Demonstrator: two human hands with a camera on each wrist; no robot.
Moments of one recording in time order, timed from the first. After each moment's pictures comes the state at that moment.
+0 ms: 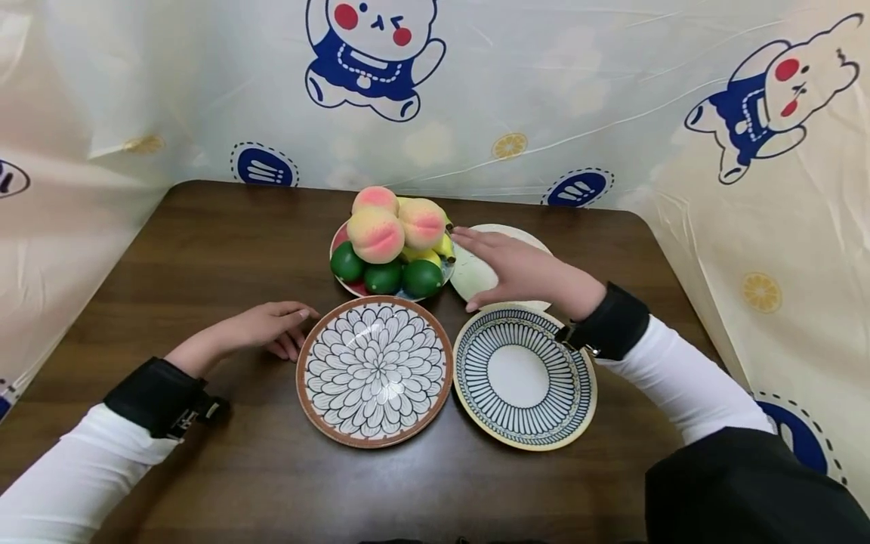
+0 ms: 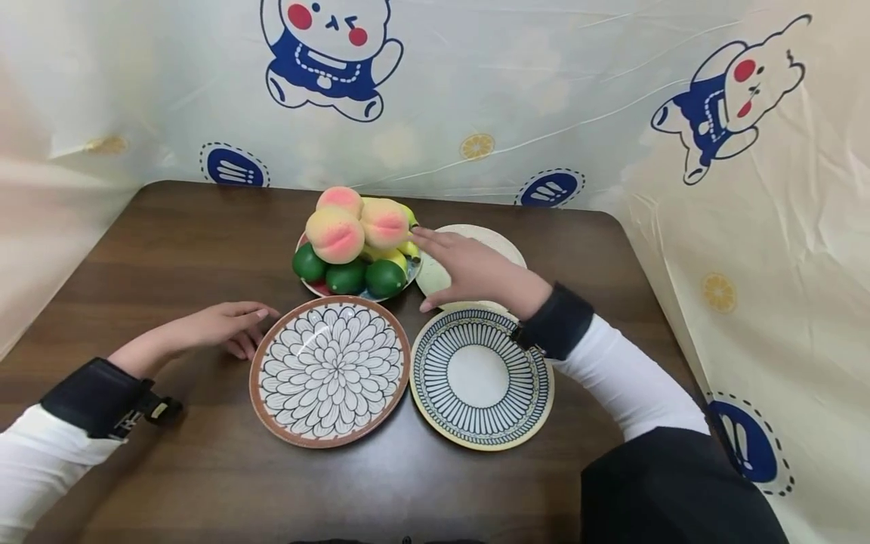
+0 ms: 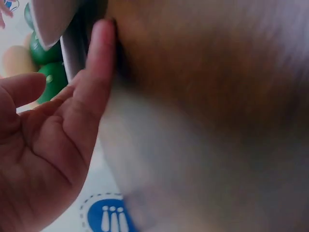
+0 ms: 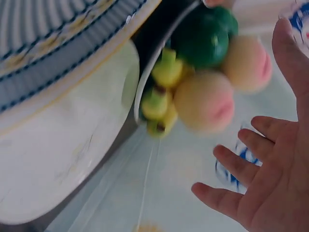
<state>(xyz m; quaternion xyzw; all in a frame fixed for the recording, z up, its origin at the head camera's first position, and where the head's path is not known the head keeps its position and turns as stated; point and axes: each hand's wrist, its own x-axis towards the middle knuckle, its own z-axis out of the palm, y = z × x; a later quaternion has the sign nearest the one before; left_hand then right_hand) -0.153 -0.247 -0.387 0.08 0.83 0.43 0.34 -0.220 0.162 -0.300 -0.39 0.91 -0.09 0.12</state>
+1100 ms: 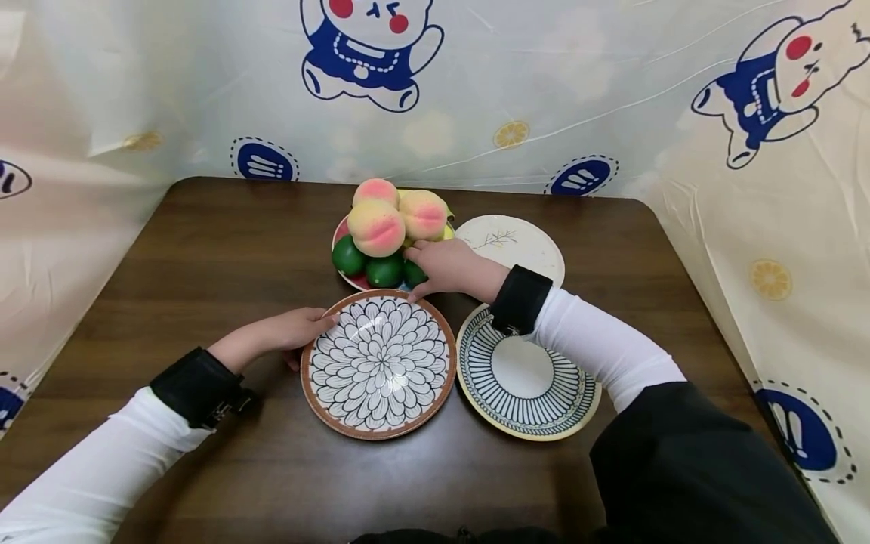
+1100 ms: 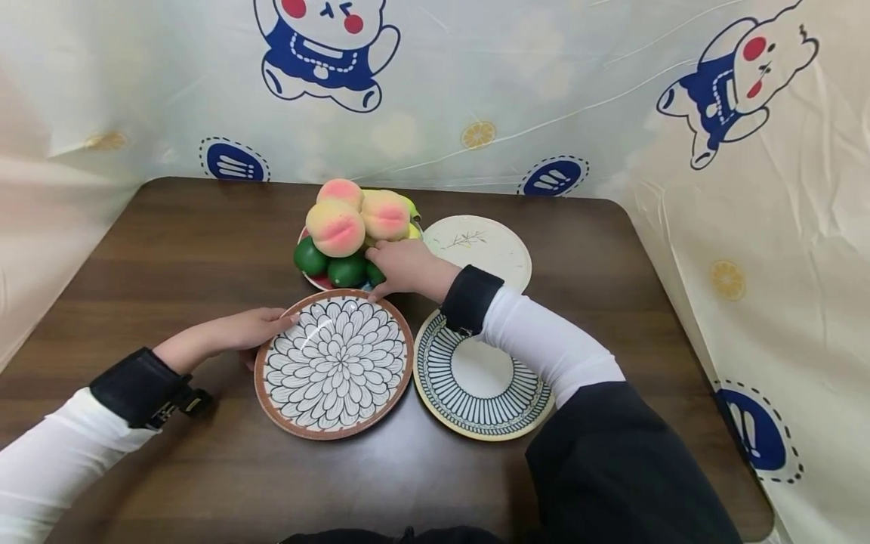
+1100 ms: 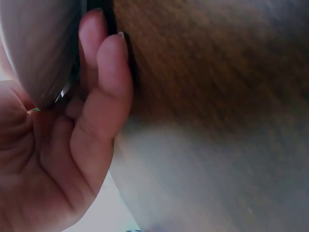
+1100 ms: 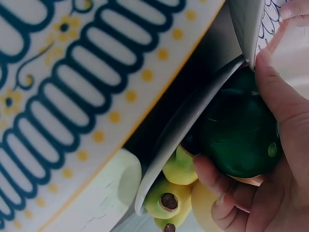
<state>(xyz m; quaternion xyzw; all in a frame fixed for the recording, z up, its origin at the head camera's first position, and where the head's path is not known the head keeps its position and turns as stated) -0.154 -0.209 -0.393 0.06 0.84 0.37 0.40 -0.244 0.066 -0.348 -0.39 0.91 0.05 0.11</state>
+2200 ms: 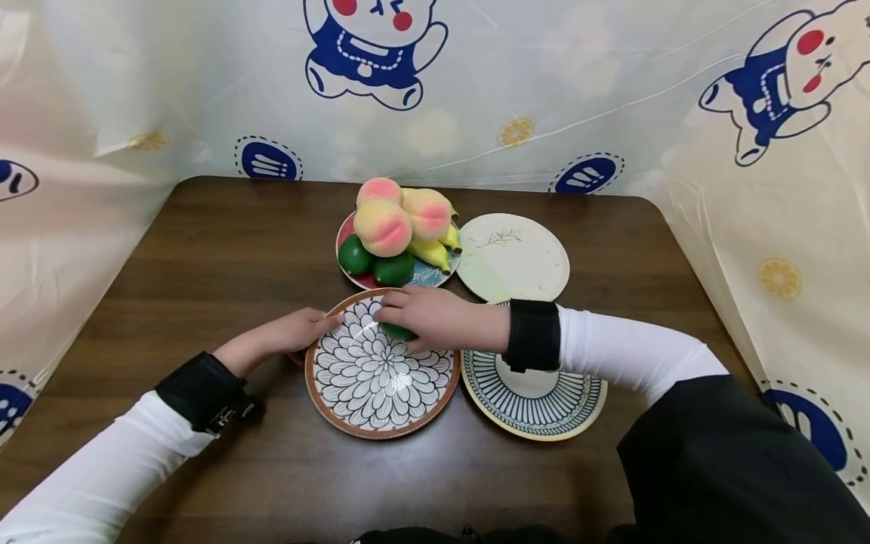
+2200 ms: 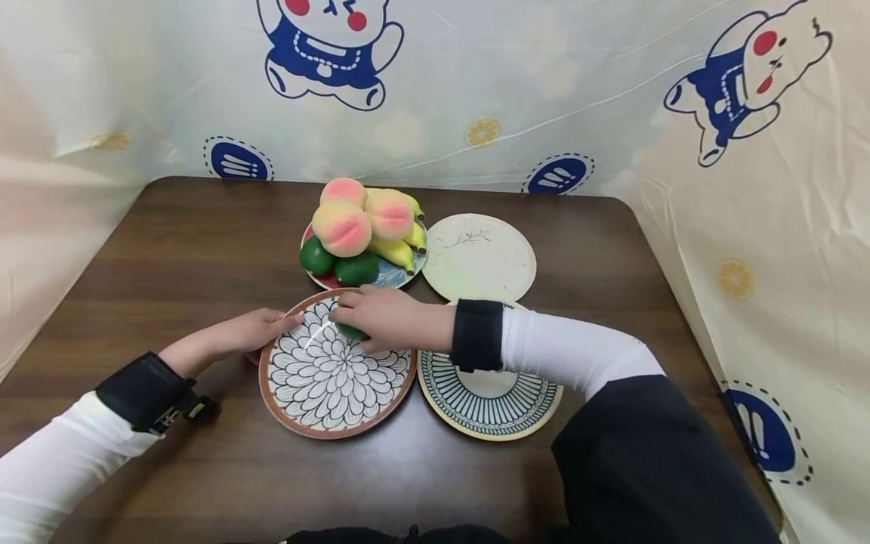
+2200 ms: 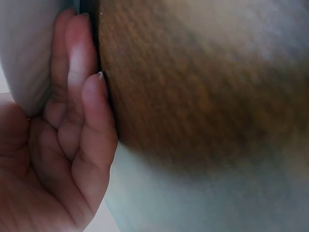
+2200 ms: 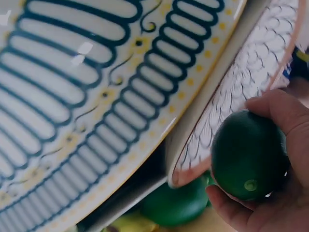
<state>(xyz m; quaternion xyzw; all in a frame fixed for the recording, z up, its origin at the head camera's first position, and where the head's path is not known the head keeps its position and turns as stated) -0.153 -0.213 -0.397 0.08 0.85 0.36 0.37 -0.168 0.055 -0.344 -0.53 0.84 0.01 0.12</state>
